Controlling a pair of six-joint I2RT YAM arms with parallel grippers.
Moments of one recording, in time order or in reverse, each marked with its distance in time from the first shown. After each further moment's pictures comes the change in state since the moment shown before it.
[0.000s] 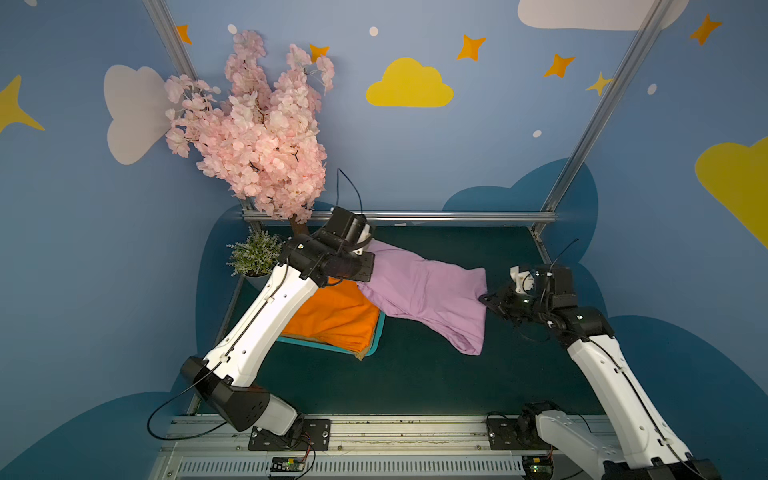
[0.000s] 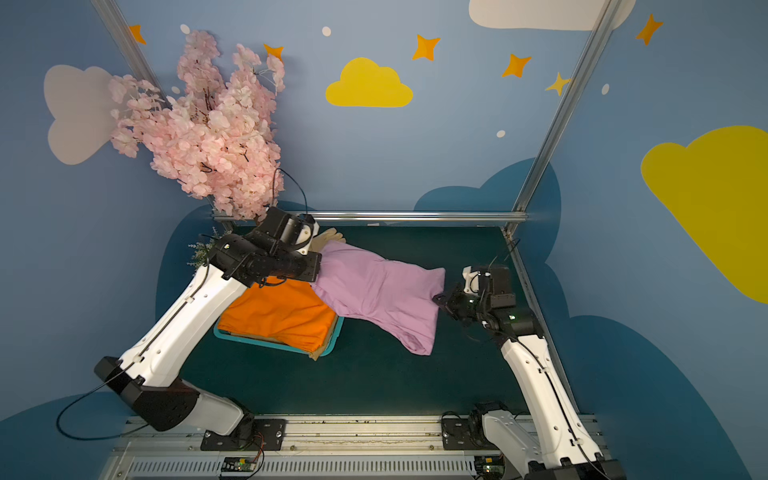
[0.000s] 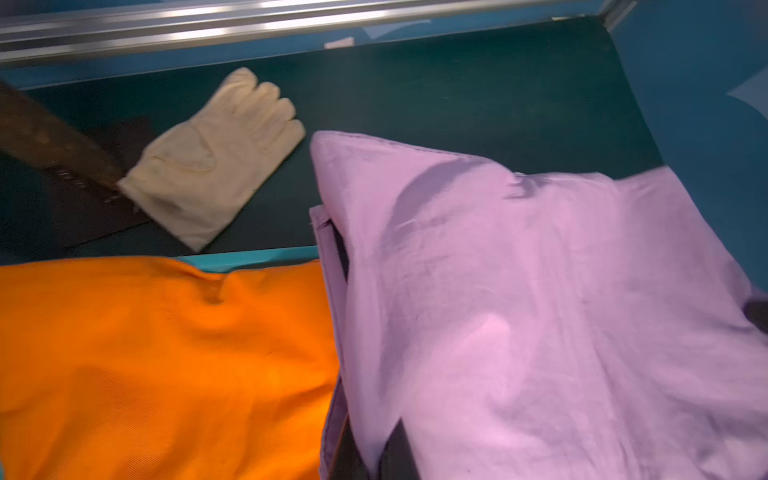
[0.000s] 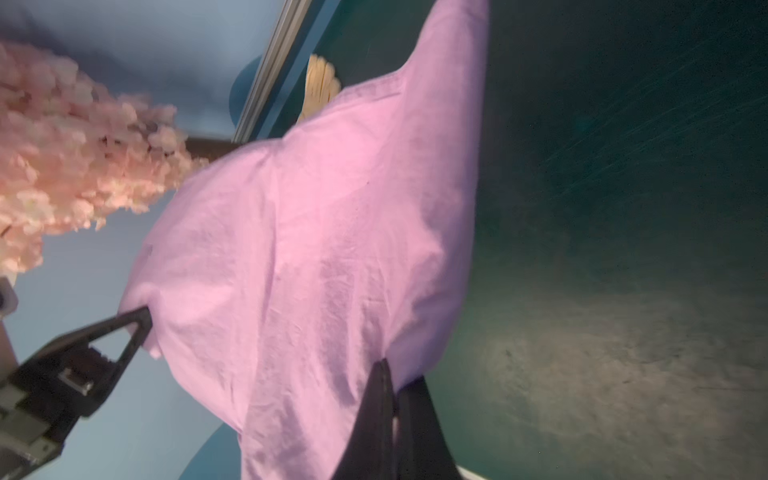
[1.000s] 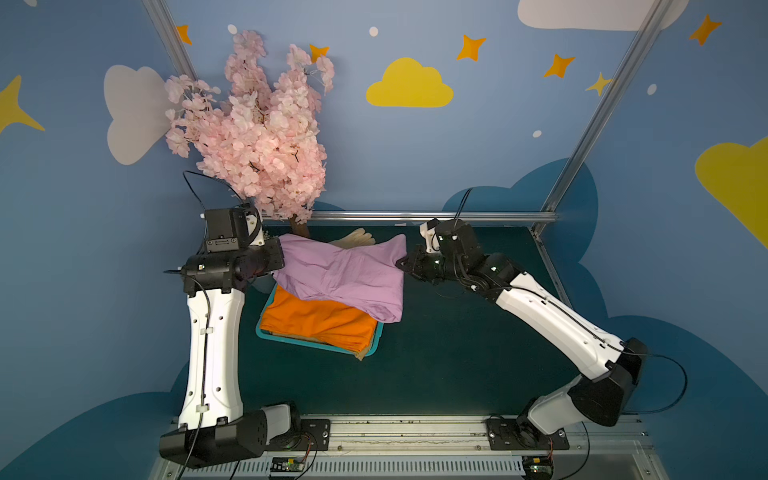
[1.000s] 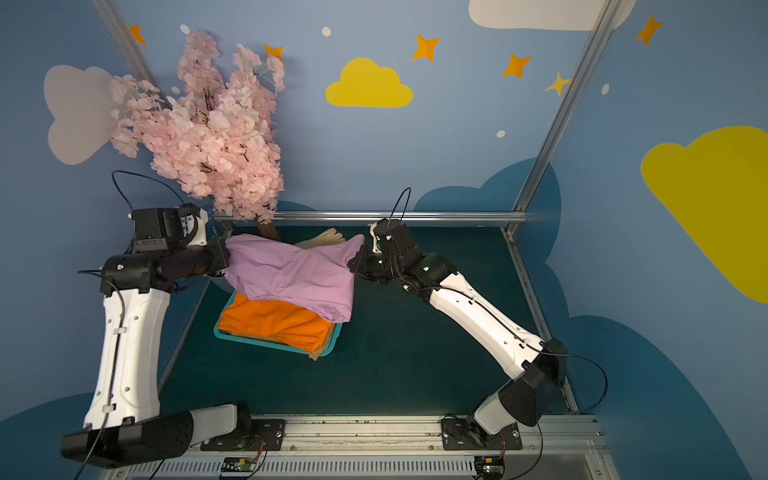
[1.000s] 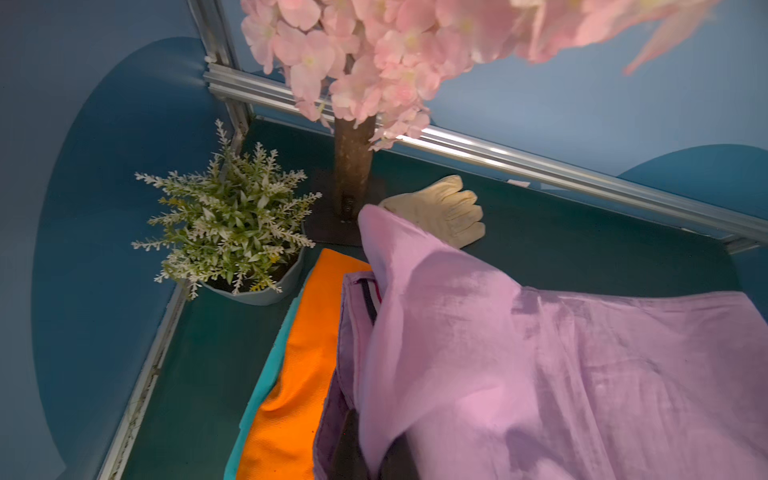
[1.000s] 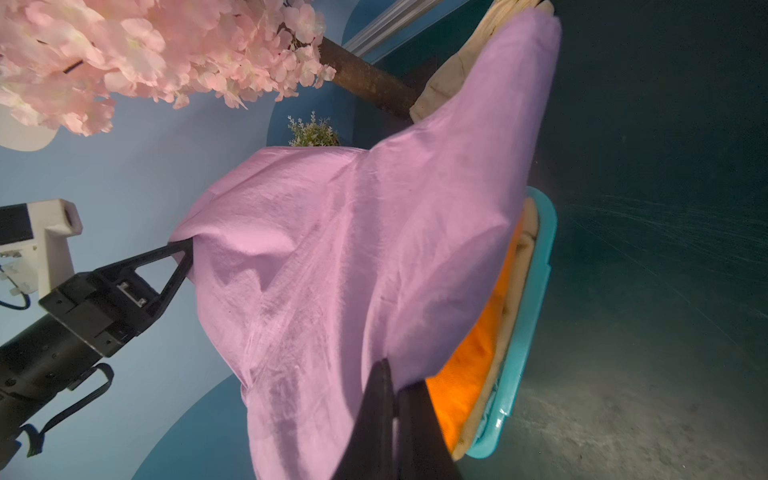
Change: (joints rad) left arm 0.637 -0.170 -0.097 0.082 0.138 0.150; right arm 0.540 0.558 0.612 0.146 0.282 0.068
